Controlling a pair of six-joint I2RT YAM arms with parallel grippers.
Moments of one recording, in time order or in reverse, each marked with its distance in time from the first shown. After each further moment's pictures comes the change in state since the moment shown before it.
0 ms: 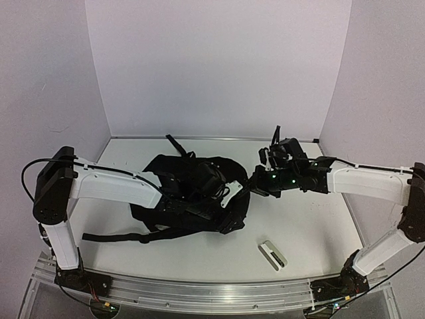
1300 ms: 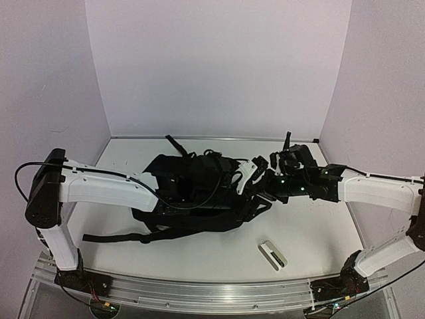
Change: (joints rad) left arm -0.072 -0.017 0.062 0.274 -0.120 0.025; right arm -0.003 -0.109 -0.106 0.022 0.050 0.082
